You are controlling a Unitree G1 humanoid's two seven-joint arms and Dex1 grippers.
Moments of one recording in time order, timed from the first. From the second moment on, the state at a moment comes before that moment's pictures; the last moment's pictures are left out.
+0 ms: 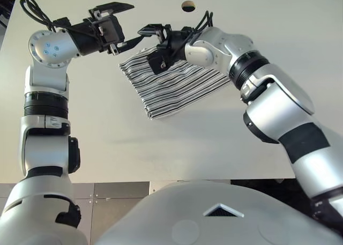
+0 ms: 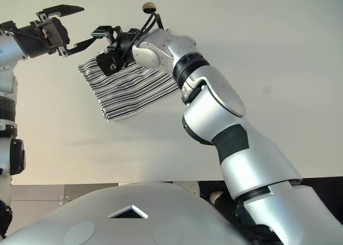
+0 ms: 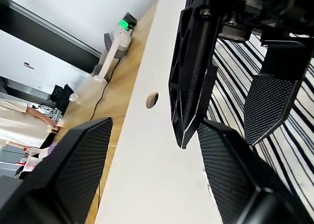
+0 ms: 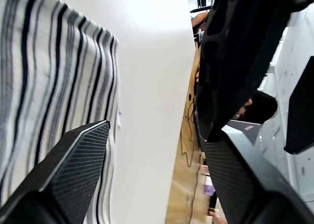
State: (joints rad) left arm -0.58 0.68 -0.13 0.64 0.12 -0.60 -0.90; right arm -1.14 0.05 0.76 1.32 -0.71 -0.67 0.19
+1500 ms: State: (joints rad) left arm -0.56 0.91 -0.22 0.84 0.19 -0.83 -0.99; right arm -0.82 0.04 0.56 0.91 -0.37 -0.27 1.09
